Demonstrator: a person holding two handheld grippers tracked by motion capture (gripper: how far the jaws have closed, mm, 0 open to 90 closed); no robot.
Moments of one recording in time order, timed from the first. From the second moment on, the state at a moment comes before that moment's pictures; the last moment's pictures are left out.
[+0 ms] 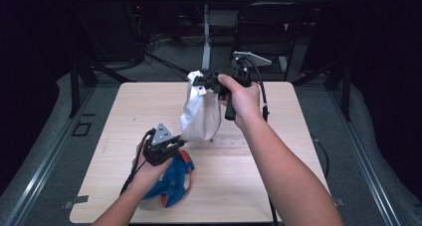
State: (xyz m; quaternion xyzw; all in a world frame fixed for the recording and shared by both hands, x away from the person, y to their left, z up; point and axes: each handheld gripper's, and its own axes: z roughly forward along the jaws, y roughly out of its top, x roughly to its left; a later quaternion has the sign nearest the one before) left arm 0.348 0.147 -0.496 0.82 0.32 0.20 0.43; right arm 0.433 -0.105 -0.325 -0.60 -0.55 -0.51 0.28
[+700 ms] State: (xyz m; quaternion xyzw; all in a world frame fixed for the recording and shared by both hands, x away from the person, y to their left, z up) left arm 0.360 0.148 -0.503 0.82 0.31 0.17 0.46; right arm 0.437 -0.116 -0.330 -0.60 -0.55 -0.51 0.27
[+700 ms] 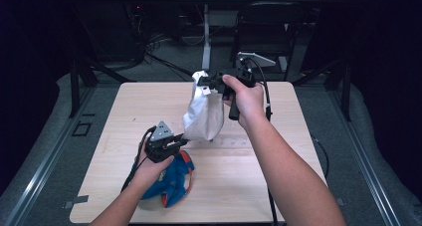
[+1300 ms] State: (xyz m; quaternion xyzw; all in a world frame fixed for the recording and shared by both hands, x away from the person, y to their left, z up) left arm 0.363 0.162 -0.505 0.80 0.34 0.16 0.47; right arm 0.439 -0.107 -0.336 -0.60 -0.55 -0.51 0.28
